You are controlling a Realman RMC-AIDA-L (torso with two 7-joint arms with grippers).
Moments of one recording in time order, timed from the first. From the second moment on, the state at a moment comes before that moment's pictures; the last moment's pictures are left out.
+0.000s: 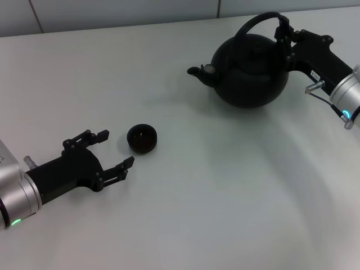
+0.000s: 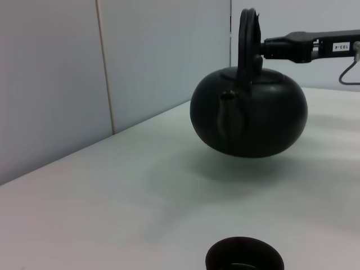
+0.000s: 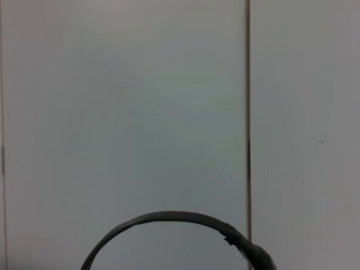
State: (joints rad) left arm -0.19 -2.05 1.60 0.74 1.19 0.95 -0.94; right arm 0.53 2.08 -0.80 -0.15 -0.96 -1.09 0.49
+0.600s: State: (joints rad) left arm -0.19 -2.06 1.60 0.74 1.19 0.96 -0.94; right arm 0.53 2.09 -0.81 -0.12 -0.96 -1.07 0.44
